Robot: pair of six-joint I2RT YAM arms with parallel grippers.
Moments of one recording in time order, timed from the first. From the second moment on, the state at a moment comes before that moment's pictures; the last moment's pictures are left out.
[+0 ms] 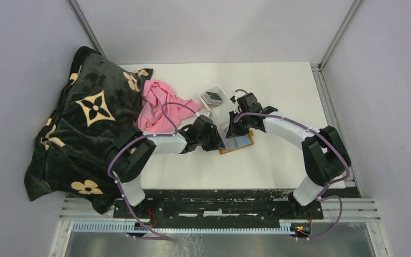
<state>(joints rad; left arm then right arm) -0.77 1.77 0.87 0.11 0.11 -0.88 0.54 1.67 1.09 -0.40 -0.29 0.46</state>
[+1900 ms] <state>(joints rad) -0.79 1.59 0.80 -0.14 -0.10 -0.88 0.47 1.78 0.99 -0.21 -0.48 0.45</state>
